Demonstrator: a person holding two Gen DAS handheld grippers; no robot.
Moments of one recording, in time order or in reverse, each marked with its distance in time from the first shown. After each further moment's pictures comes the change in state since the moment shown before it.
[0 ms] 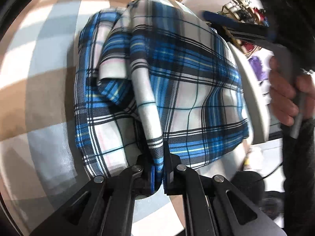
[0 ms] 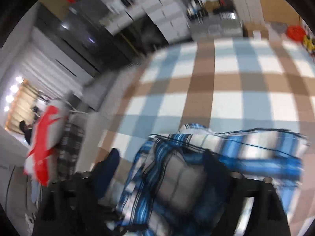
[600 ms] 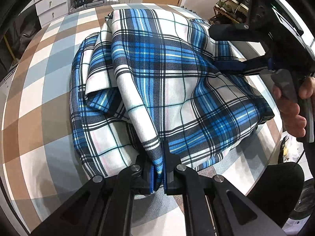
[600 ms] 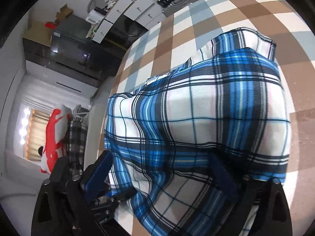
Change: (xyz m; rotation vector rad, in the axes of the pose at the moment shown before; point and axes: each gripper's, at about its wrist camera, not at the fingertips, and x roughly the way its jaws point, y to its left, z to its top) left arm 0.023 -0.061 -0.019 0.160 -0.067 0.239; right arm -0.001 -0.080 -0.073 0.284 0.082 0.112
